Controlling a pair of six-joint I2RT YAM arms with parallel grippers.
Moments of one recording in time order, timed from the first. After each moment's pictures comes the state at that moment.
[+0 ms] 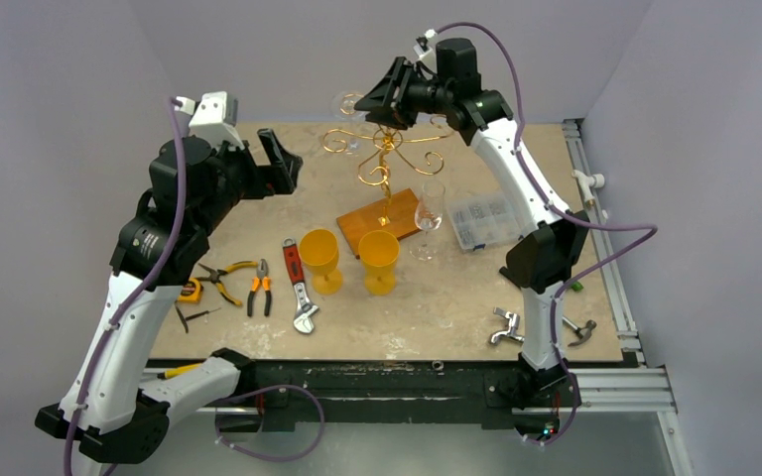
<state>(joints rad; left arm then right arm) -0.40 1.03 1.51 -0.72 -0.12 -0.35 0.43 2.08 2.31 -0.58 -0.59 0.94</state>
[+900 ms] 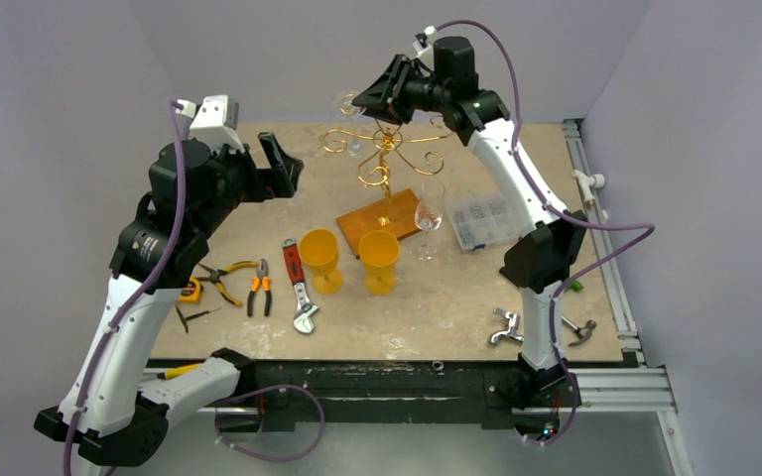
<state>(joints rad) -0.40 1.02 1.50 -0.72 -0.11 -0.35 0.45 2.09 2.32 -0.53 -0.56 0.99</state>
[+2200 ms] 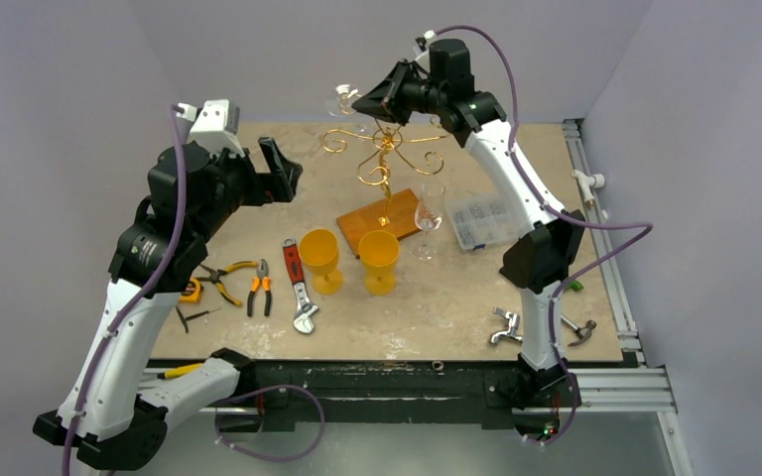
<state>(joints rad) -0.40 1.00 1.47 -0.72 -0.10 -0.33 0.46 2.09 2.32 -0.53 -0.52 1.04</state>
